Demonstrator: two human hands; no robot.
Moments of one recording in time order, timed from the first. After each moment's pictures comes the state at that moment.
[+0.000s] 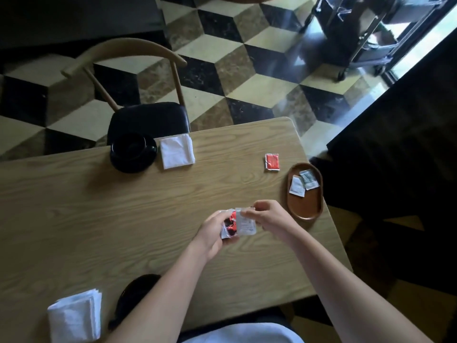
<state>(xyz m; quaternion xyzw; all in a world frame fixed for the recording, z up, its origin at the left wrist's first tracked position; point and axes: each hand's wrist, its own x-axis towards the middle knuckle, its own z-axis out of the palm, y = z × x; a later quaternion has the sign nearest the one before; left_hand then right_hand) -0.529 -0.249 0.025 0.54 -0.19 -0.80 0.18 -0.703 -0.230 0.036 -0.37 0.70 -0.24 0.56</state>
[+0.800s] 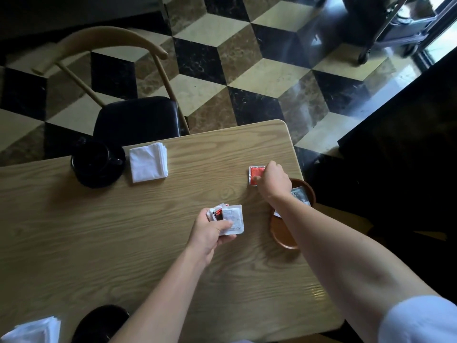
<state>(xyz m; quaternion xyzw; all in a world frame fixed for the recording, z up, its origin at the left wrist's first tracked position) -0.628 -0.301 -0.006 0.63 -0.18 -0.72 0.26 -0.827 -0.378 -0.053 -0.44 0.85 -0.04 0.29</state>
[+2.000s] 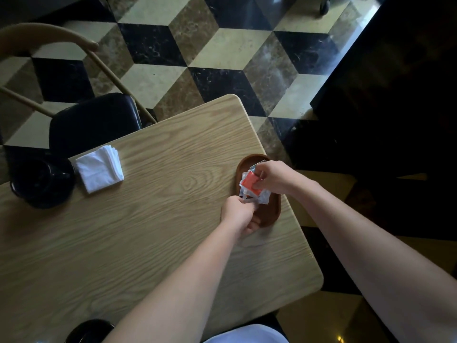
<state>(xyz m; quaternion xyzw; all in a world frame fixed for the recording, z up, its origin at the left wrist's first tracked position) -0.779 -0.276 -0.024 0.69 -0.32 -0.65 -0.01 -0.930 -0.301 -0.023 -0.55 0.72 -0.01 0.42</state>
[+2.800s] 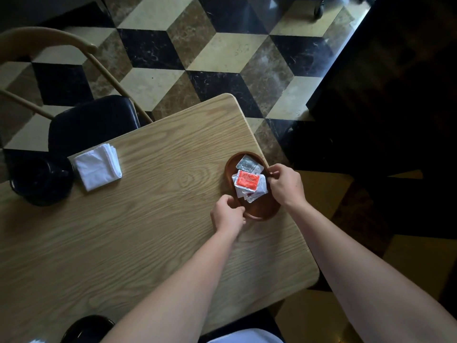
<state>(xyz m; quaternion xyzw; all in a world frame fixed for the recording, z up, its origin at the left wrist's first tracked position) -0.760 -0.255 -0.050 0.76 -0.39 -0.52 0.07 -0.923 -0.248 -0.054 -0.32 0.87 -0.20 0.32</state>
